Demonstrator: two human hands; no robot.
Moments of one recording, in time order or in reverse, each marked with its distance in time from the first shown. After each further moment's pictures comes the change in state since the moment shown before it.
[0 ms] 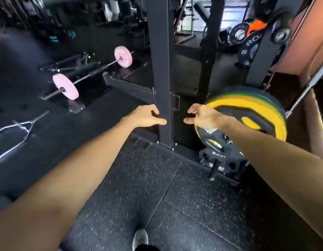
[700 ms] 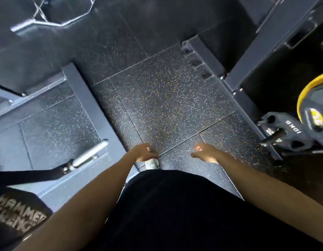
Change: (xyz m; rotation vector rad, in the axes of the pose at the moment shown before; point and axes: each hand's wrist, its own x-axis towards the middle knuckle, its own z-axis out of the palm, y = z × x) left_hand -0.269 -0.327 0.231 -0.362 -0.450 -0.667; right_hand -0.077 -0.022 0.404 -0.279 -0.912 0.125
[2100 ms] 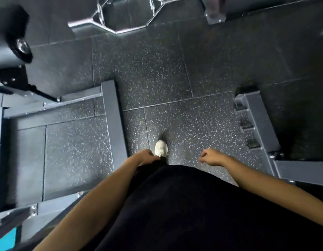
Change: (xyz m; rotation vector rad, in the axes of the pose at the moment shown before) left_hand 0.245 -0.091 -0.384 -0.417 0.022 -0.311; right_hand 0.327 -0.356 -0.284 -0.330 -0.195 -0.087
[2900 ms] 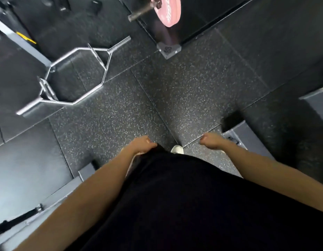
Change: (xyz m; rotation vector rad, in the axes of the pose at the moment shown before) left_hand 0.274 0.417 -0.455 0.379 -0.001 0.236; right_hand 0.217 -0.091 -0.529 0.354 0.250 0.042
